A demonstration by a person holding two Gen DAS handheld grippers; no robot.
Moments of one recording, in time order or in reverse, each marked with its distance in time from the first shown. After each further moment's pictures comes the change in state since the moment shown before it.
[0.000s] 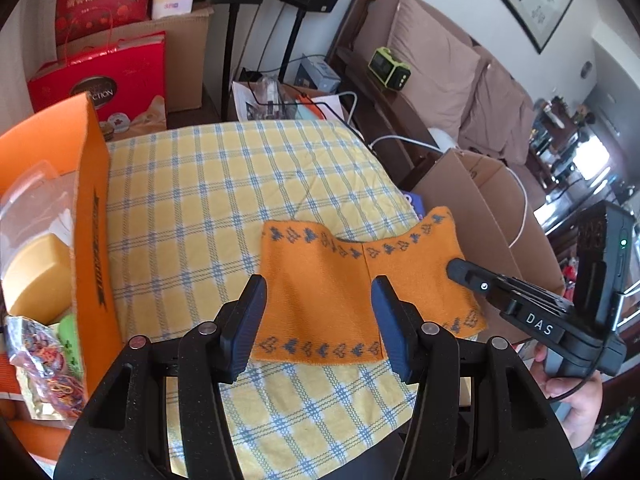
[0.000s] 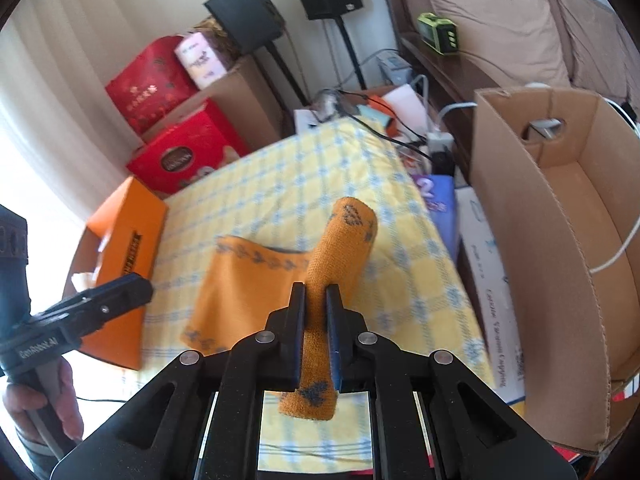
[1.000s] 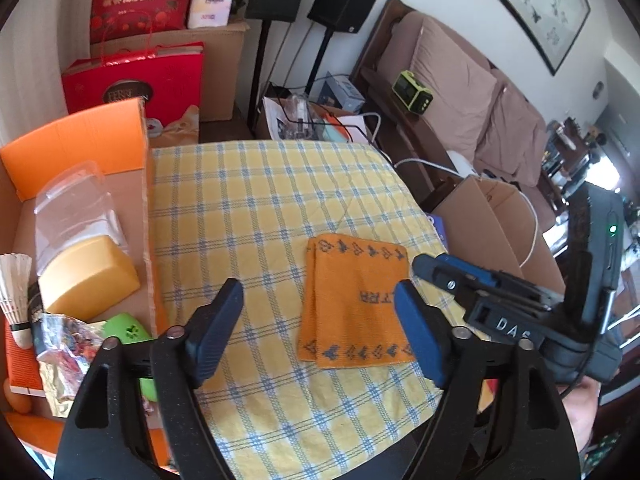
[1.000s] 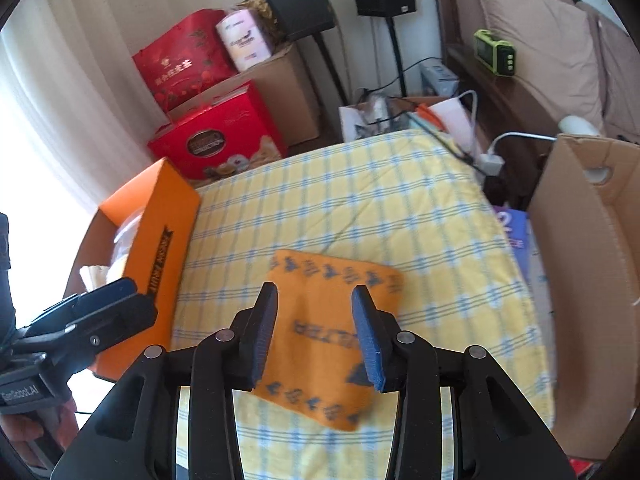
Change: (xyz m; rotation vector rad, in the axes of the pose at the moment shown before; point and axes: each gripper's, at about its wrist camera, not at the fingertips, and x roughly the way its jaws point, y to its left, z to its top) left arm -0.019 0.032 0.001 -0.048 -0.041 0.032; right arm 0.035 0.069 0.017 -0.095 0.020 -0.019
